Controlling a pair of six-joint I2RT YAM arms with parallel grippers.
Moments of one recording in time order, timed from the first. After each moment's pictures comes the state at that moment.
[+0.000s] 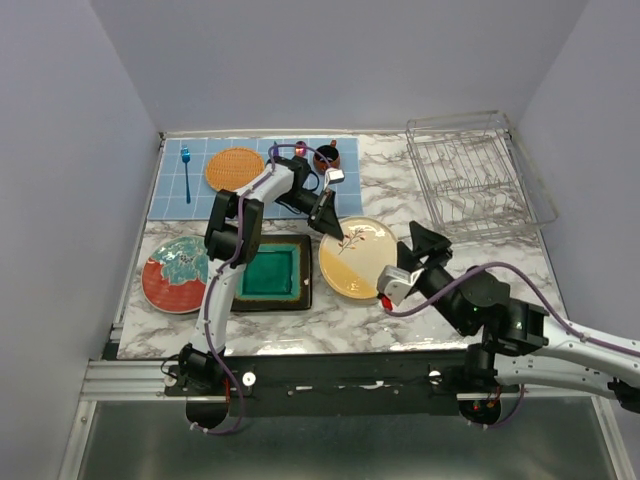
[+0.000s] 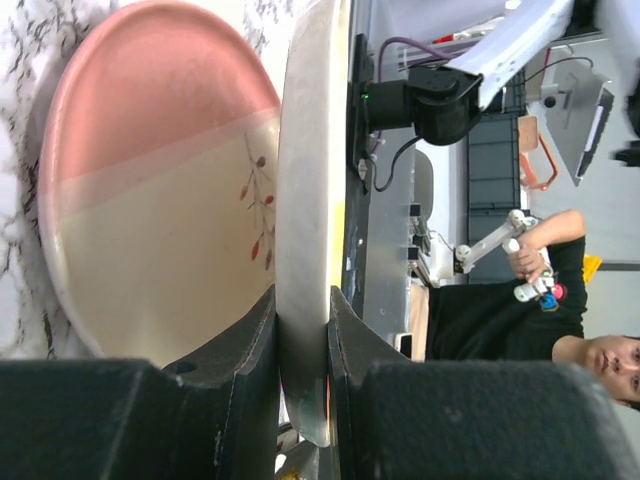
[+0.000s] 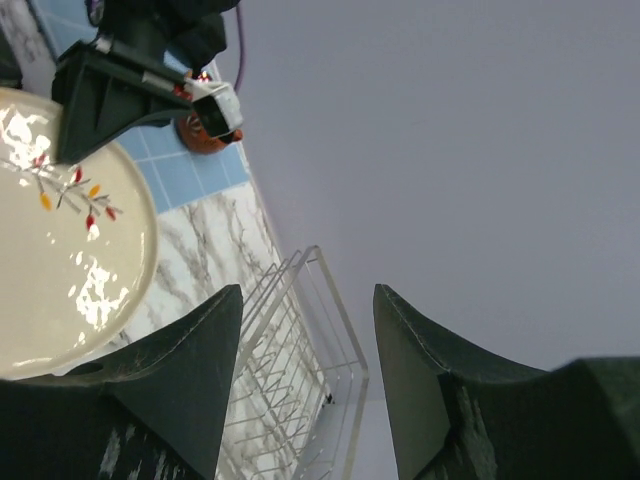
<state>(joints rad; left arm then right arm) -0.37 2.47 2.04 -1.25 1.39 0.39 1.25 0.62 0.66 -0.10 0.65 -1.16</state>
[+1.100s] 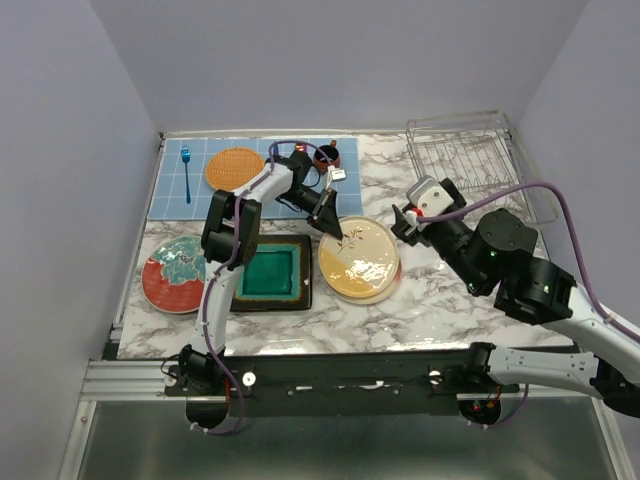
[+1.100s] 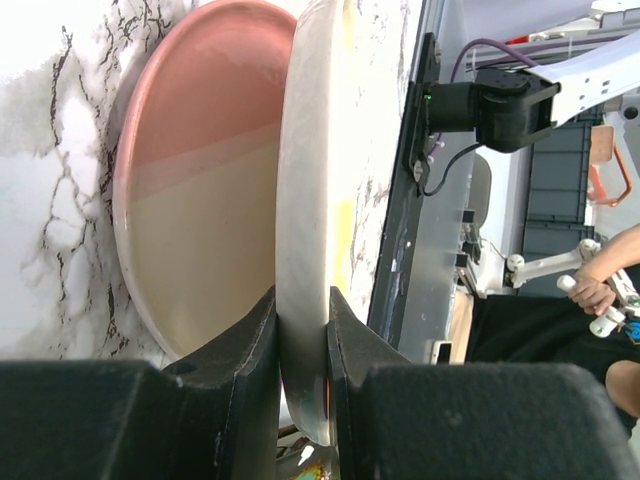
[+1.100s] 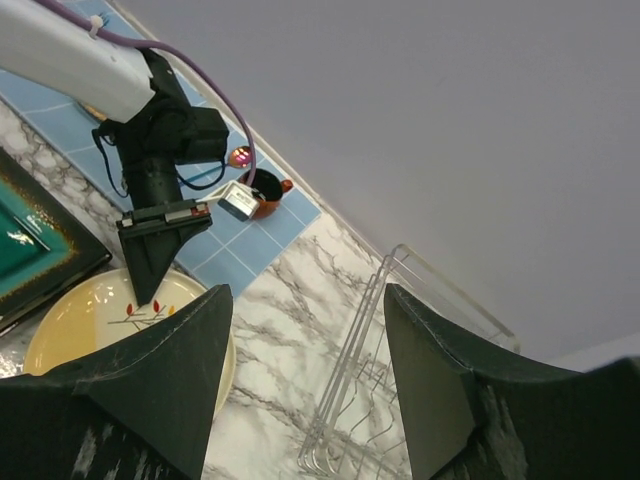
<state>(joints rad) -0.38 2.41 1.98 -1.08 1.24 0.27 1.10 0.90 1.23 -0.36 0.56 -0.56</state>
